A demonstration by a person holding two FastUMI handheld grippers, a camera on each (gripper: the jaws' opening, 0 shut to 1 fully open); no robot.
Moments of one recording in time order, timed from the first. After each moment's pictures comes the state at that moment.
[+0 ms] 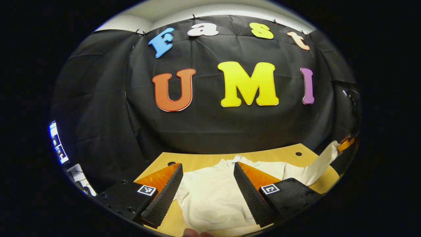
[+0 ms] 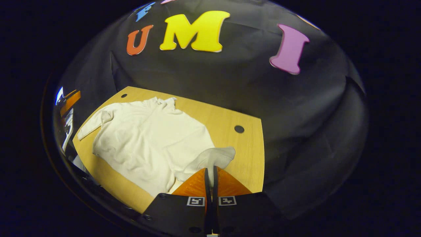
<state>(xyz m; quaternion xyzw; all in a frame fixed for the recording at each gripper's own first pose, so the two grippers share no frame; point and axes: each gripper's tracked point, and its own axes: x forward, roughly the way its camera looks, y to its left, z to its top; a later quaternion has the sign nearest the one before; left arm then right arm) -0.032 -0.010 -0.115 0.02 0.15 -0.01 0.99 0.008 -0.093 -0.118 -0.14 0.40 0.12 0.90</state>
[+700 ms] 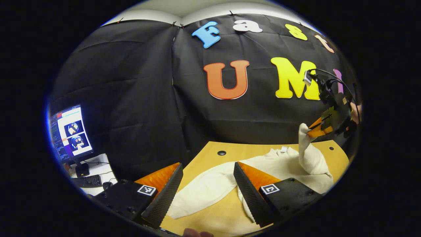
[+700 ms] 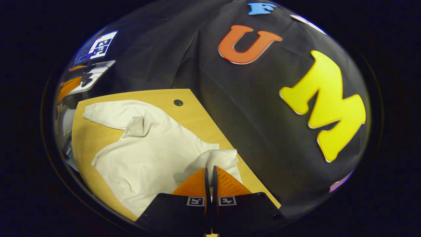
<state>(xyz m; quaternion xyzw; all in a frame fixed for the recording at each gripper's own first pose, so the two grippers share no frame) -0.089 0.187 -0.154 0.02 0.18 0.13 0.98 0.106 0.292 -0.176 -0.36 0.28 0.37 0.81</state>
